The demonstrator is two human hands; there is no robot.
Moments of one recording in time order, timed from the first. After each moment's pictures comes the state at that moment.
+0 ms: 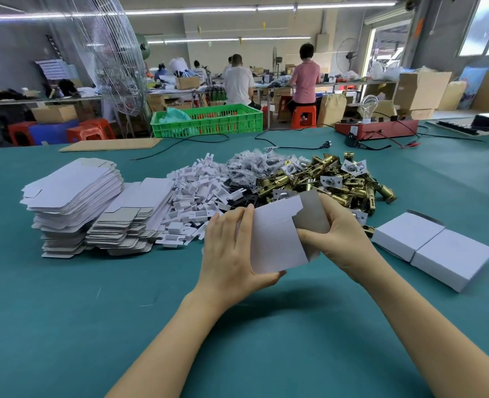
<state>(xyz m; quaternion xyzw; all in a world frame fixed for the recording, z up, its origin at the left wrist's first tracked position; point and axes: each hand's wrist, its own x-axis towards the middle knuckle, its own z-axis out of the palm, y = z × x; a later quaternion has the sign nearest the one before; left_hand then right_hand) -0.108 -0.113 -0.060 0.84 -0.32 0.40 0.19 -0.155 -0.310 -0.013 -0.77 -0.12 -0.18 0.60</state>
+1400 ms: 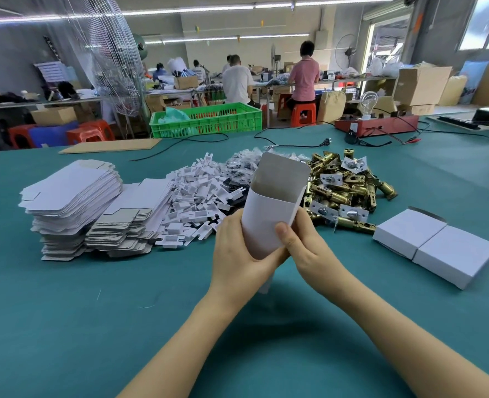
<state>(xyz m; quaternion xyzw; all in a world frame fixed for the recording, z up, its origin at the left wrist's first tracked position) -0.132 -0.133 -0.046 0.80 -0.19 0.21 0.54 -0.155 -0.268 -0.035 -0.74 -0.17 -0.14 0.64</state>
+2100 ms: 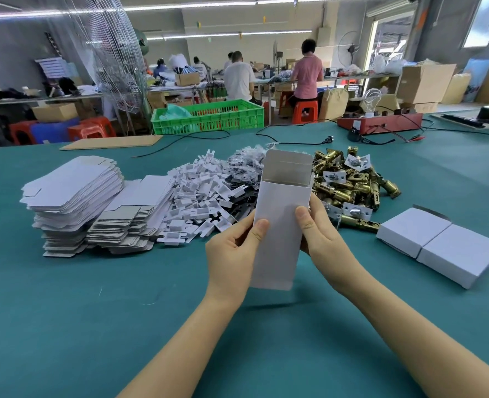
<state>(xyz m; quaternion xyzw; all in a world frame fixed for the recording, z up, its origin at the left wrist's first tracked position) -0.132 -0.131 -0.043 0.68 -0.14 0.13 0.71 -0.148 -0.281 -0.034 -0.70 -0.11 -0.14 0.70</state>
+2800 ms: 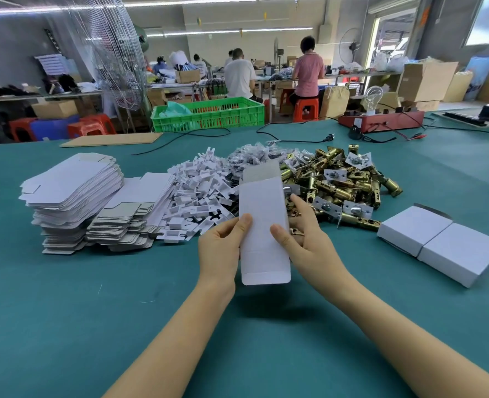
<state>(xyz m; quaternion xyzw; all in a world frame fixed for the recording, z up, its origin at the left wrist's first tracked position) -0.116 -0.125 -0.040 0.58 0.02 0.01 0.81 -0.150 -0.268 -0.048 -0.77 -0.11 -0.17 0.61</state>
